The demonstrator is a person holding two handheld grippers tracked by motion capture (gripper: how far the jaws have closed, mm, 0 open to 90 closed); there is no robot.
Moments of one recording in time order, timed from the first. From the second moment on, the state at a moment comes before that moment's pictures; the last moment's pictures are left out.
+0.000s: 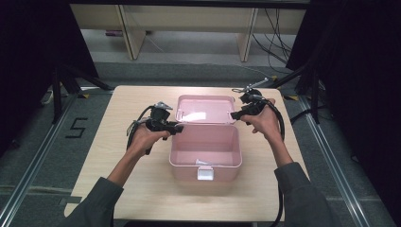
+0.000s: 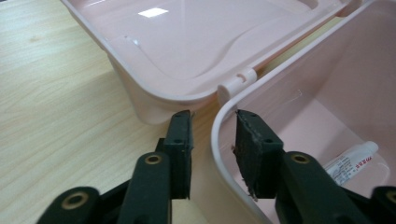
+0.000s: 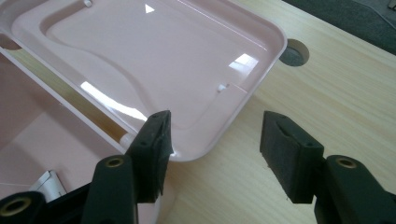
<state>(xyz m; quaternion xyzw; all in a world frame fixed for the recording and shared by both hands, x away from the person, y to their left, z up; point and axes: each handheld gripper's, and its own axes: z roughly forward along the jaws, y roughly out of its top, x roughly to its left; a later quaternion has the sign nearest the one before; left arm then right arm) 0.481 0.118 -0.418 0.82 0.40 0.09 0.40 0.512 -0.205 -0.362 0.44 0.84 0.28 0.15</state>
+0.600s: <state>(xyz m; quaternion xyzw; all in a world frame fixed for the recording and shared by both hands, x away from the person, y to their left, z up) 0.475 0.115 -0.417 0.83 0.38 0.11 0.39 0.518 -0.204 -0.365 0.45 0.83 0.29 0.14</state>
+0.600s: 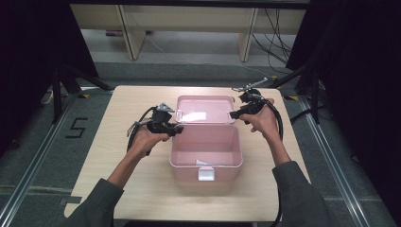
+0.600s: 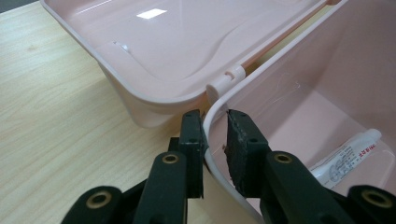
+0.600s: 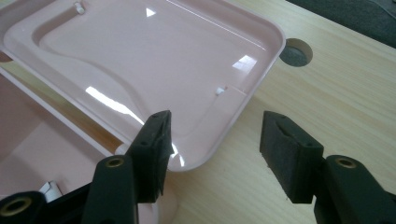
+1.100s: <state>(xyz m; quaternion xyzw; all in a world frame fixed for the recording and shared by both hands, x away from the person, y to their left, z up) 0.472 0.114 -0.417 0.84 0.37 0.12 0.39 0.536 -0.214 -0.374 0.48 0.81 0.30 0.14</state>
